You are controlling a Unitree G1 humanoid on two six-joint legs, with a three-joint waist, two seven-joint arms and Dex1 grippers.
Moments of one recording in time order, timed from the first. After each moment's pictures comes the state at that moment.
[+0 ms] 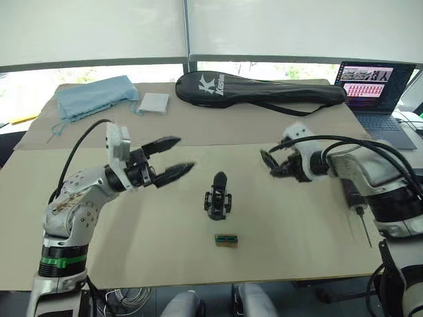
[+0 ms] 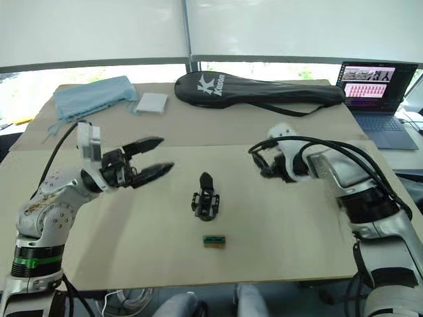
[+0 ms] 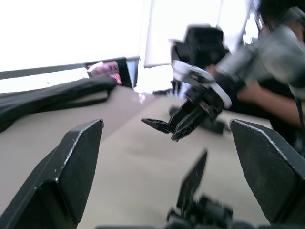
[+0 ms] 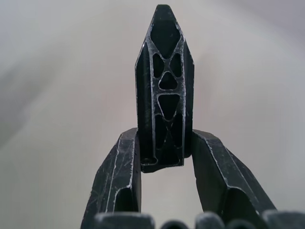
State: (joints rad) left arm -0.47 0.51 0.21 -0.20 -0.84 0.58 -0.82; right arm -0.80 -0.81 0.20 -0.18 0.38 1.06 0.59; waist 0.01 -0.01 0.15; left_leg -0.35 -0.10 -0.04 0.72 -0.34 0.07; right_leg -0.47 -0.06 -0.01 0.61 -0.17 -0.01
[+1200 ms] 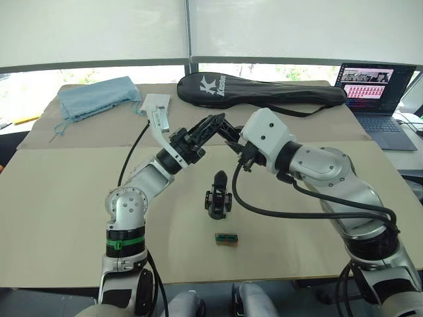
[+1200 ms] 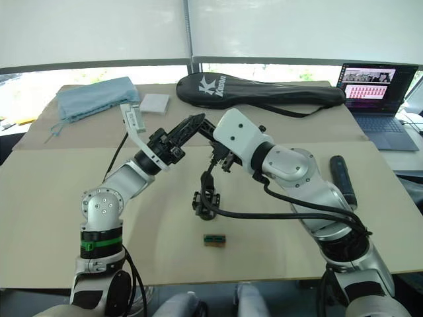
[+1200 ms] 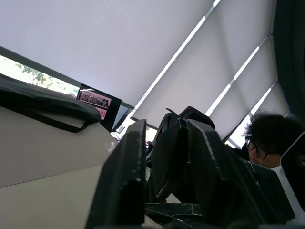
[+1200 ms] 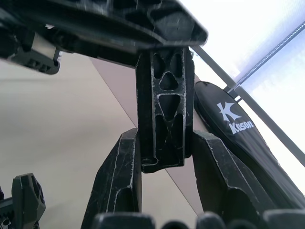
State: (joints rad) left arm -0.59 0.12 0.19 -0.17 -1.02 0.73 -0.37; right arm -0.73 -0.60 0.29 -0.54 0.11 0.81 0.49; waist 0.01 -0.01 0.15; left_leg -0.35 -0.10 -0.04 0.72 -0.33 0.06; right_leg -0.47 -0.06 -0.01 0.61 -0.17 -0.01
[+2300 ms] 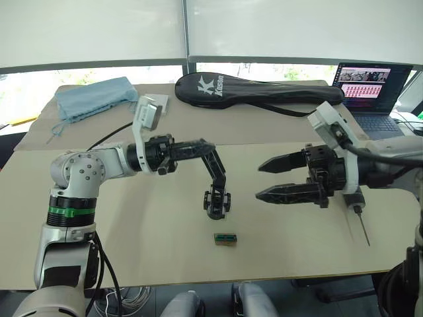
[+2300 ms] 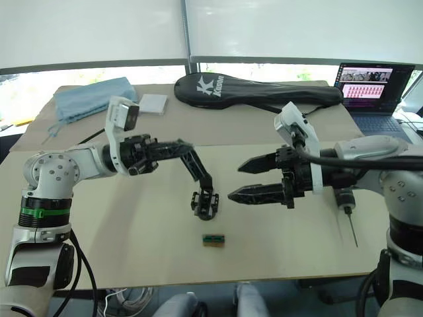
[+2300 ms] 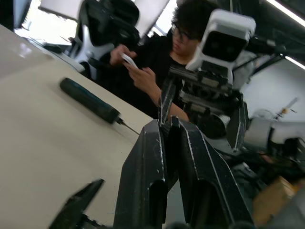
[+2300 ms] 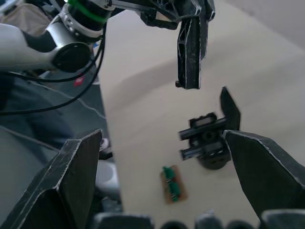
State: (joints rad) left arm -0.79 0.62 0.03 0.05 -1.07 1.11 -1.06; right arm -0.83 -0.88 -0.15 -0.41 1.08 1.49 0.94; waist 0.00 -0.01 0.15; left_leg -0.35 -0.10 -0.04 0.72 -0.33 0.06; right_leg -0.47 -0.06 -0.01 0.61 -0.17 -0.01
